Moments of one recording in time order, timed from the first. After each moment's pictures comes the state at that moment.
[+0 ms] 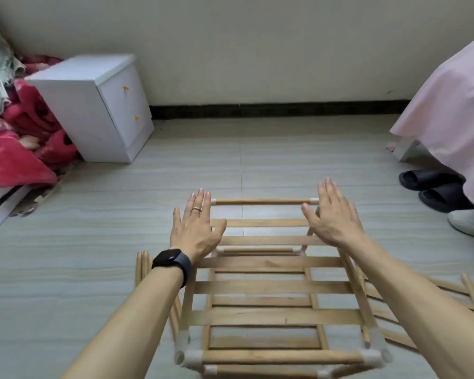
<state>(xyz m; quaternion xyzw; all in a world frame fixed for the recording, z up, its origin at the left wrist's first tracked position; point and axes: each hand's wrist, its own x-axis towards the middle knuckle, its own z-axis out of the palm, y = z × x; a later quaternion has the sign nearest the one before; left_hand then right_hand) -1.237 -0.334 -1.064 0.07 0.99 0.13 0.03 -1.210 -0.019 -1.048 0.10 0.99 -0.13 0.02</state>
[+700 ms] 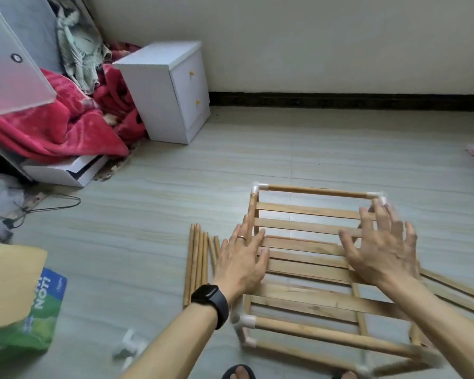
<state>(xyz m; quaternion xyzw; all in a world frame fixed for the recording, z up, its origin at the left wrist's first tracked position) -1.121 -0.362 -1.095 0.07 0.97 0.21 0.08 -1.137 -0.075 -1.071 0.06 0.99 -0.04 -0.11</state>
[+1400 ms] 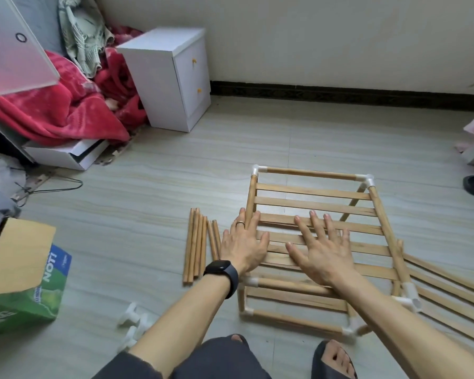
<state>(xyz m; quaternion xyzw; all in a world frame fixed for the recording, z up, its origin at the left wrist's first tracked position) -1.099 -0.345 -1.081 0.00 0.97 0.24 0.09 -1.103 -0.136 -1.103 -0.04 0.99 -0.03 0.10</state>
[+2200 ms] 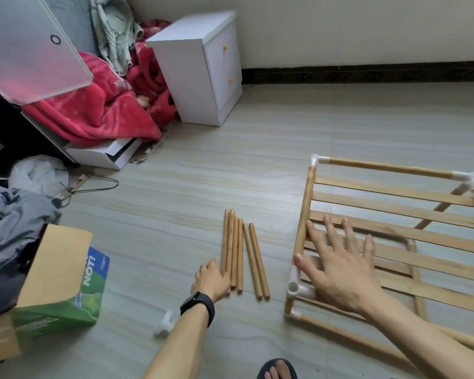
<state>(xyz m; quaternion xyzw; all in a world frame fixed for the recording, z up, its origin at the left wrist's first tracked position) -1.100 -0.514 -1.198 -0.26 0.91 0.22 0.24 -1.119 -0.220 -1.103 -0.10 0.98 -0.09 0.13</state>
